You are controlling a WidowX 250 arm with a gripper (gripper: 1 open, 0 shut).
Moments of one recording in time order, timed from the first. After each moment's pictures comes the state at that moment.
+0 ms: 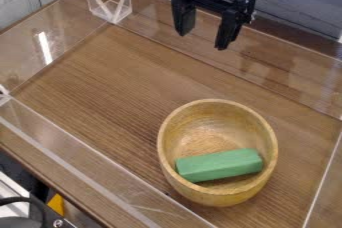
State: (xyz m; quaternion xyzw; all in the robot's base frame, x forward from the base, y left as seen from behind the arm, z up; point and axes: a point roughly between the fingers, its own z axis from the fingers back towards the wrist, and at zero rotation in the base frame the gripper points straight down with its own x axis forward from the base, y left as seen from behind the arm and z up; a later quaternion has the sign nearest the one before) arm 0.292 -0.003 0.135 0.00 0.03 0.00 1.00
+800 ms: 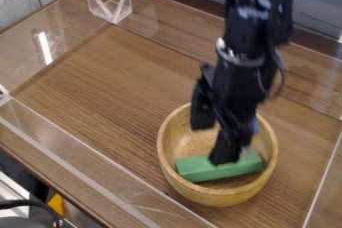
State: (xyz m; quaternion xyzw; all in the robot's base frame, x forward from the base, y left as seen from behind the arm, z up) arm 0.205 -0.079 0.072 -0.01 0.10 -0.36 0.93
